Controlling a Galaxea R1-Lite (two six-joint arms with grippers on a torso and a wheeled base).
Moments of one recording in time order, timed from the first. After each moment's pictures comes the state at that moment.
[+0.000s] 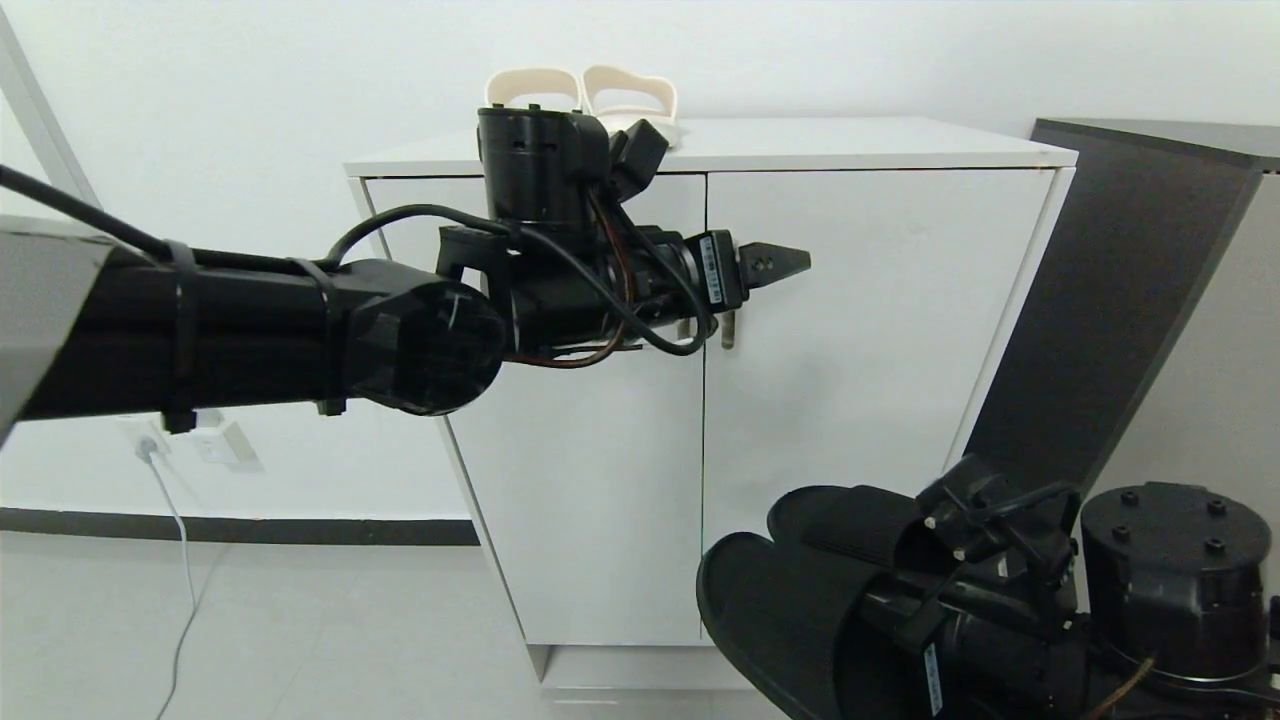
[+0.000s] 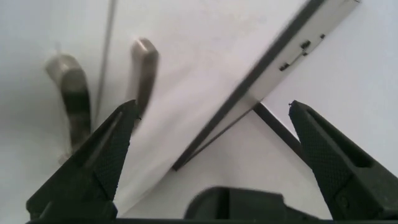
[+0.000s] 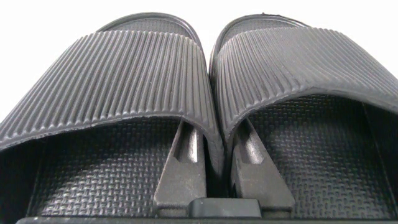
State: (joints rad) left arm -0.61 1.94 -1.56 -0.32 -0.27 -0.35; right arm 0.82 1.54 -0.44 -0.75 -0.11 0.09
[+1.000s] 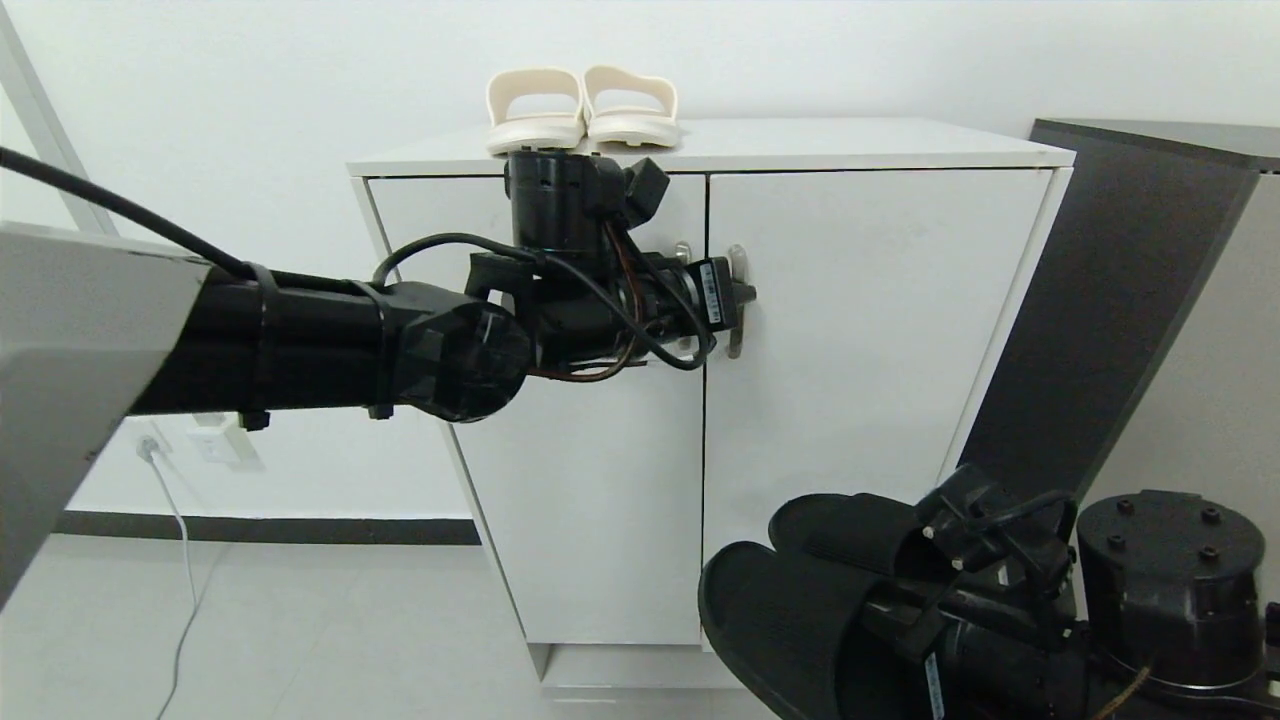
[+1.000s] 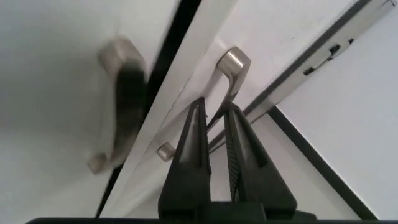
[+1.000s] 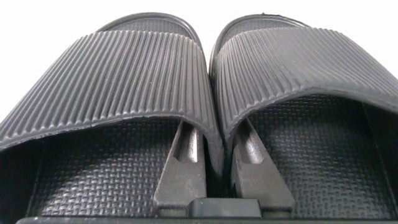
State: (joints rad) left arm -0.62 1.99 -1.55 -0.32 -0.24 -0.35; right arm 0.82 1.55 -0.42 -0.75 -0.11 0.09
